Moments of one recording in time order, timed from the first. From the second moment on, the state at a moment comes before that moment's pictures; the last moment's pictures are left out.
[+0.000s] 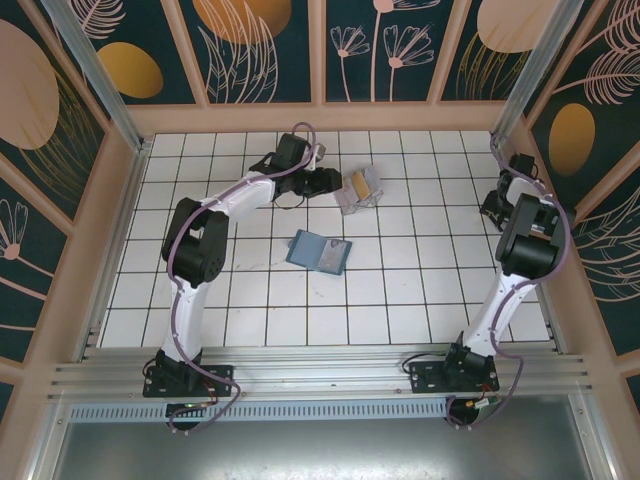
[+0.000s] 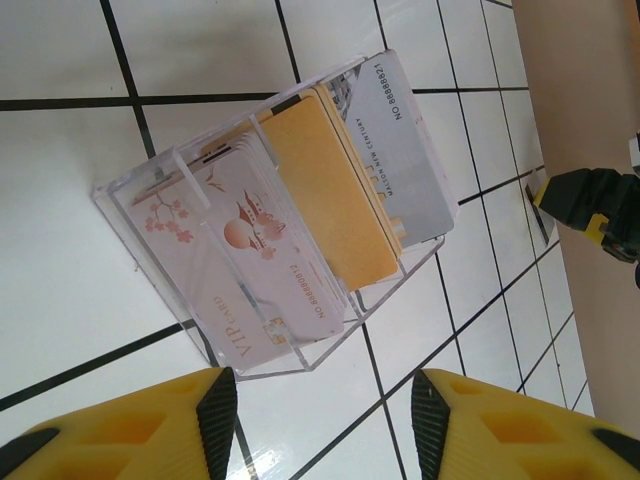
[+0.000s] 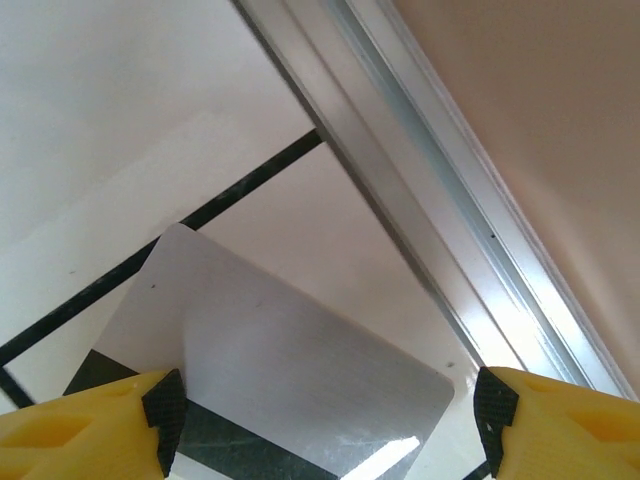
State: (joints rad) left arm -0.48 2.20 1.74 -0.29 0.52 -0.60; right arm -0.36 2.11 1.50 -0.56 0.22 0.13
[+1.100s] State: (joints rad) left arm -0.48 2.20 1.76 -0.29 0.54 -0.60; right arm -0.45 2.10 1.44 -0.46 0.11 0.16
